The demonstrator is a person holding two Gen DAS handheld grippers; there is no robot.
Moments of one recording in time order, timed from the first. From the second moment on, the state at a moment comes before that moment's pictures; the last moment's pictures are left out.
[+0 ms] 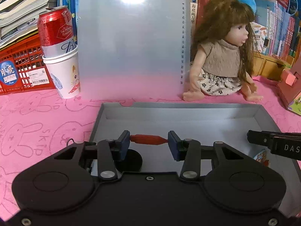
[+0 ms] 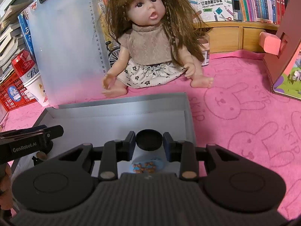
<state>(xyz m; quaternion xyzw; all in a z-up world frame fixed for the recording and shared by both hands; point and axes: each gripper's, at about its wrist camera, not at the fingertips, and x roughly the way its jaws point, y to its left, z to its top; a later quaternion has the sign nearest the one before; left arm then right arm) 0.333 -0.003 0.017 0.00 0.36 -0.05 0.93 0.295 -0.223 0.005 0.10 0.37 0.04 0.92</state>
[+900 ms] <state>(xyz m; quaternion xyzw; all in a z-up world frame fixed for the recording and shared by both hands) 0.293 -0.006 0.036 0.01 0.33 -0.07 0.94 0.261 -0.212 0.028 0.07 0.32 0.06 0.94</state>
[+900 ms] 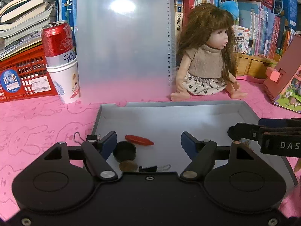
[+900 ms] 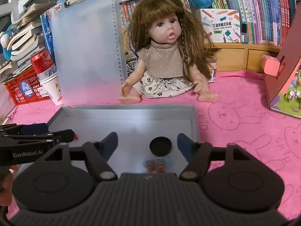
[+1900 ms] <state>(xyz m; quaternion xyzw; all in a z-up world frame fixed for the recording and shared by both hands) 0.122 -0.008 0.042 0.03 0.31 -0.19 0.93 0.111 -0.210 0.034 -0.03 0.25 0.17 0.95</state>
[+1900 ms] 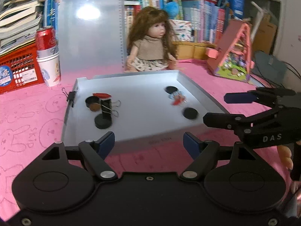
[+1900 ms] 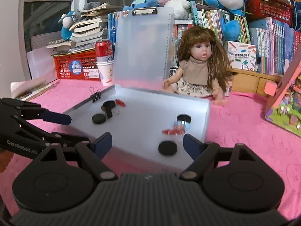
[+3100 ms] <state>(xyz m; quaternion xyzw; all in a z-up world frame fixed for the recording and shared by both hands) 0.069 -0.015 0.012 0.06 0.32 -0.19 0.93 0.052 -0.200 -0.001 -0.07 0.25 0.22 0.94</state>
